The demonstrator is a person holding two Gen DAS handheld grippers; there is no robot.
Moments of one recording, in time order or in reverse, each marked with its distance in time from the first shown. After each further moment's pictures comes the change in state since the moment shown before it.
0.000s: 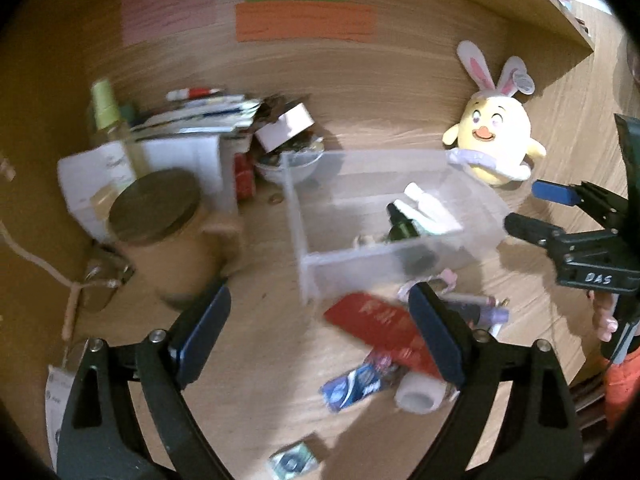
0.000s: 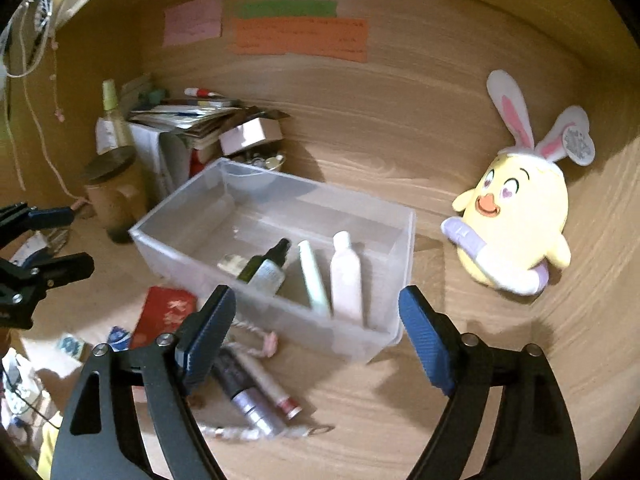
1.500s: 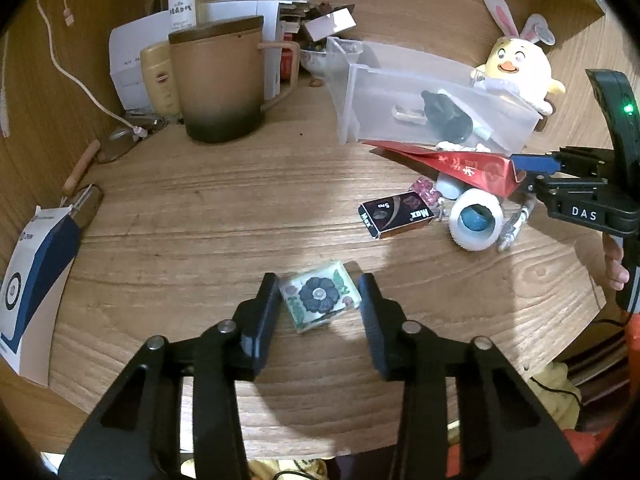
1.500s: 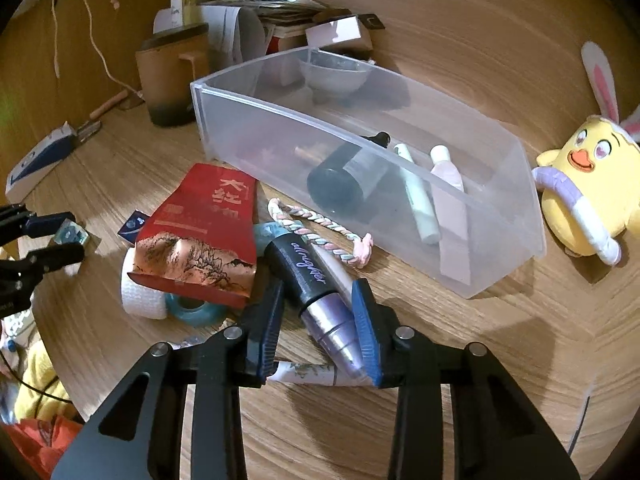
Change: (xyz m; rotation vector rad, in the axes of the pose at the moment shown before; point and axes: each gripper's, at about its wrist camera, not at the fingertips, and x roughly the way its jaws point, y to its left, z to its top) left arm 0.002 0.012 -0.124 -0.102 0.106 0.065; right arm 0.049 0.056 -0.060 -0.176 0.181 0.100
